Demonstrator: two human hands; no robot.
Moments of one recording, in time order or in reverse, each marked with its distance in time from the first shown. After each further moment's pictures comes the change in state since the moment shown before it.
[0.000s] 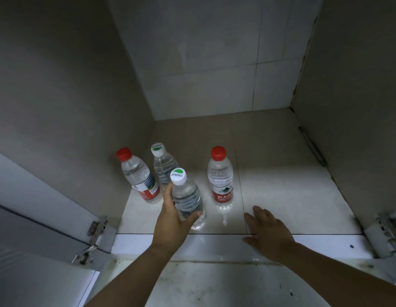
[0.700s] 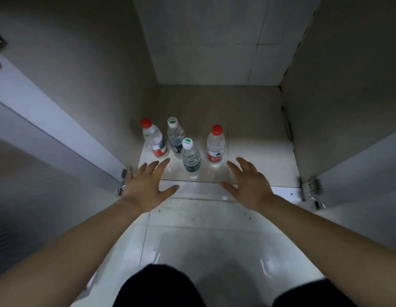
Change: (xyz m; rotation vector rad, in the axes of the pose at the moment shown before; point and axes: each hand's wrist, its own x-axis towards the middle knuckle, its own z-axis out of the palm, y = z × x) left_hand -0.068 0.091 -0.141 0.884 -0.370 -0.027; right_hand -0.134 -0.091 -0.153 0.009 0.088 -0.006
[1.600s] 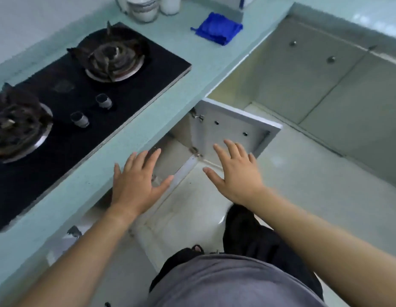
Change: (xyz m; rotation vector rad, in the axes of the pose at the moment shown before) left_hand -0.239 0.168 -0.489 0.266 0.047 0.857; right_hand -0.431 -0.221 -0.421 0.287 0.355 0.847
